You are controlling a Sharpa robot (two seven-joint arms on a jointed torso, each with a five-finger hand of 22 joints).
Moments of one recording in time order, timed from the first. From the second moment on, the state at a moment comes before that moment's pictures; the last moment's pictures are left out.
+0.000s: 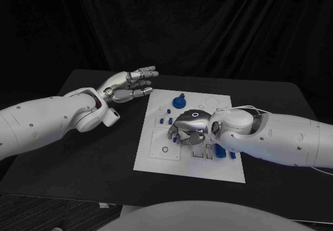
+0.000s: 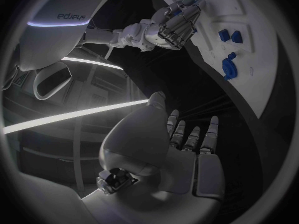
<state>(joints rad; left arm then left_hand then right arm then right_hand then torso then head) 1.30 -0.82 -0.21 1.33 -0.63 -0.07 0.64 1.53 0.19 -0.20 0.29 0.48 0.40 0.04 0.04 0.04 0.04 0.00 0.22 0.03 0.00 0.13 0.00 0.00 0.08 0.13 0.29 0.06 0.40 1.21 -0.69 -0.21 1.56 -1.70 -0.15 0.10 1.49 -0.15 0.34 0.14 0.33 0.81 0.09 0.15 0.37 0.95 0.06 0.55 0.42 1.36 -0.01 1.13 1.08 0.12 1.31 0.09 0.75 1.31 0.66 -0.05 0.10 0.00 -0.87</state>
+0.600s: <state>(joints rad) 1.30 -0.82 -0.21 1.33 -0.63 -0.07 0.63 1.53 0.19 -0.20 0.29 0.48 0.41 0.05 0.04 0.04 0.04 0.00 0.22 0.03 0.00 0.13 0.00 0.00 0.08 0.13 0.29 0.06 0.40 1.21 -0.74 -0.21 1.59 -1.70 -0.20 0.09 1.44 -0.16 0.31 0.17 0.21 0.70 0.02 0.11 0.29 0.93 0.06 0.56 0.42 1.36 -0.01 1.13 1.08 0.13 1.30 0.09 0.73 1.31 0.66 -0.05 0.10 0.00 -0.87</state>
